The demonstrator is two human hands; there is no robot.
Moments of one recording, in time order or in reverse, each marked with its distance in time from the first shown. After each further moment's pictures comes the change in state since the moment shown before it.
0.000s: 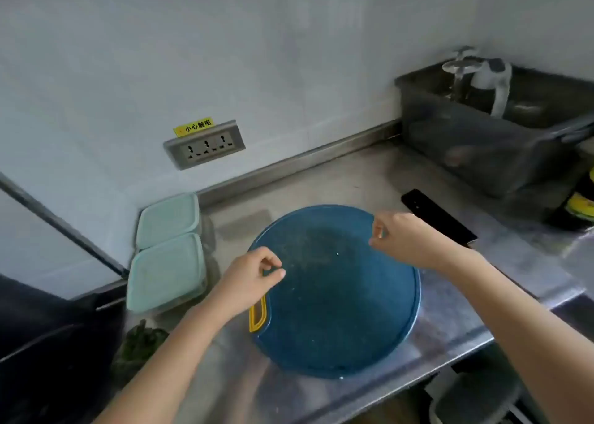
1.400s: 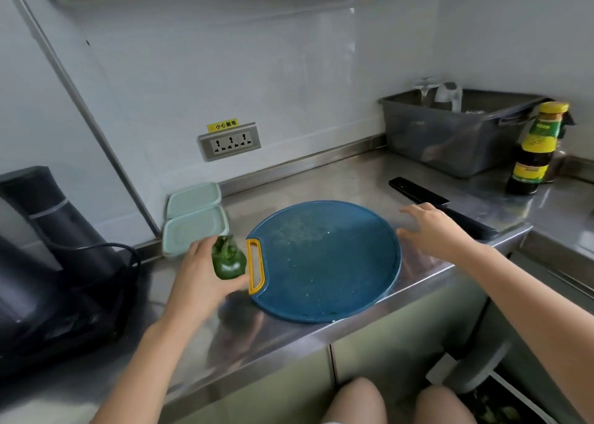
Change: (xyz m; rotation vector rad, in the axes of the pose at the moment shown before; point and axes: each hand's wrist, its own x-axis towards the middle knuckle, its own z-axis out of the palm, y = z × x) left_hand -0.144 -0.064 -0.006 0.103 0.500 0.017; right_hand -0.103 0.026 0.055 -0.020 0.284 0.106
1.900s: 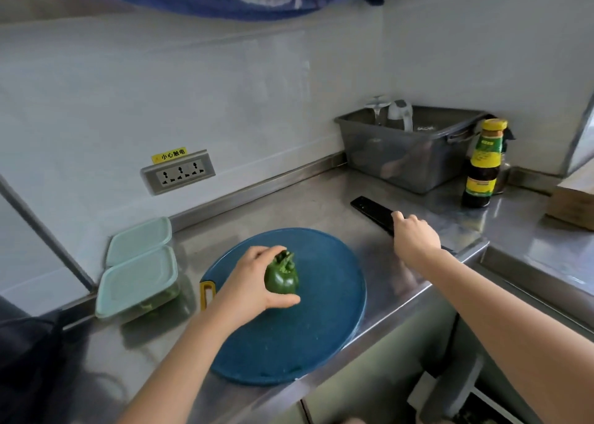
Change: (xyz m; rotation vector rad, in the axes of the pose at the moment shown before) left_hand 0.055 0.099 0.072 -0.078 -0.433 0.318; right_hand 0.040 0.034 -0.006 -0.255 0.111 0.289
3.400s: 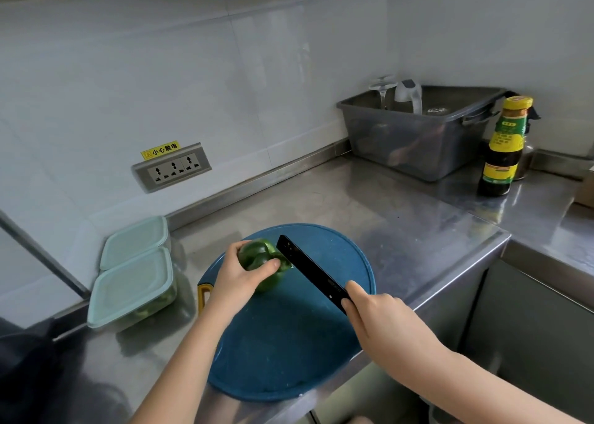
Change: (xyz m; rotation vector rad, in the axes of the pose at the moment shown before) left_hand 0.030 -0.027 0.014 -0.617 0.271 -0.273; right_hand -0.135 -0.054 0.003 0.264 -0.134 -0.421
